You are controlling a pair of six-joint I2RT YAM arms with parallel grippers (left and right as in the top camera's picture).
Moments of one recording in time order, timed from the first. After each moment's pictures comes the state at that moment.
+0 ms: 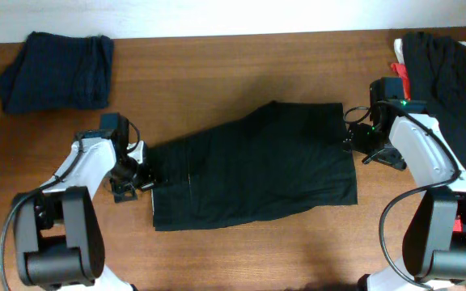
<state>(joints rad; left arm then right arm) 0.06 1.81 1.09 -0.92 0.25 -0.18 -0.10 1.75 1.26 -0.94 0.17 0.37</state>
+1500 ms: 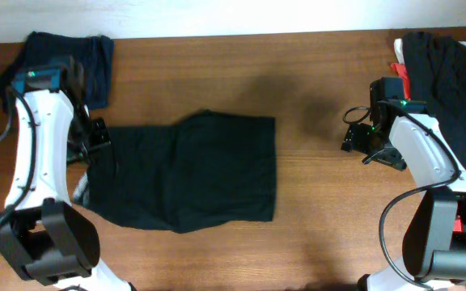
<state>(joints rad) 0.14 1.86 1.78 -1.59 -0.13 -0.29 -0.10 1.75 1.26 -0.94 0.17 0.37</state>
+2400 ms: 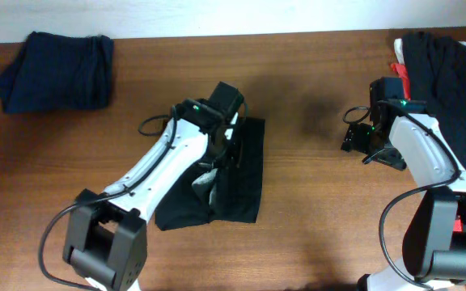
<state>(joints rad) -0.54 1.86 1.50 -1.04 0.11 -0.34 -0.10 1.75 1.26 -0.94 0.17 0.37</state>
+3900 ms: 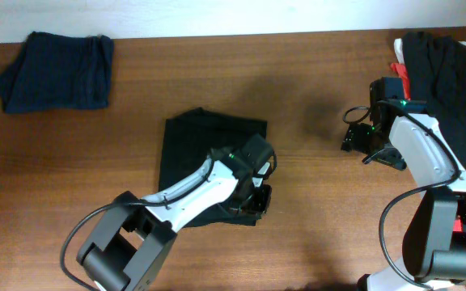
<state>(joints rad) -0.76 1.86 1.22 -0.79 0.35 -0.46 -0.10 1.75 1.26 -0.94 0.17 0.37</state>
